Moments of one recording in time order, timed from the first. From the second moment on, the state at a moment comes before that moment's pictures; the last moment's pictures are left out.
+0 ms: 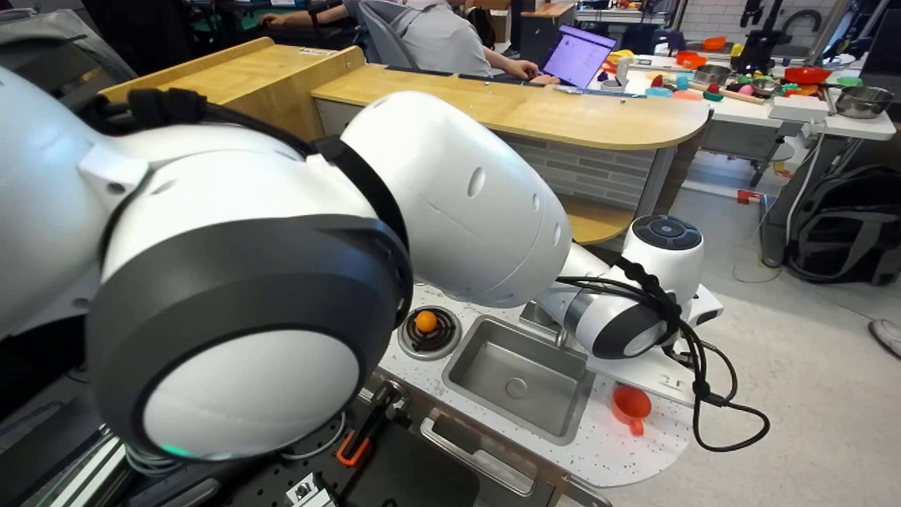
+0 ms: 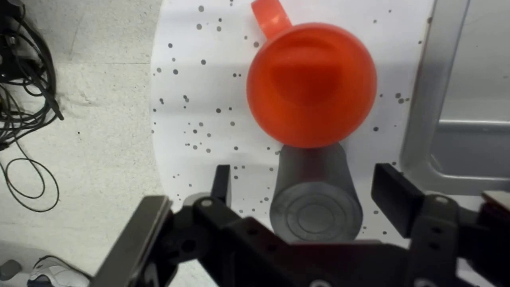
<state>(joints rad) -0.49 1.32 -0.09 -1.12 -0.03 2.61 -0.52</state>
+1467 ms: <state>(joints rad) -0.54 1.13 -0.10 -1.31 -0.03 2.62 -0.55</state>
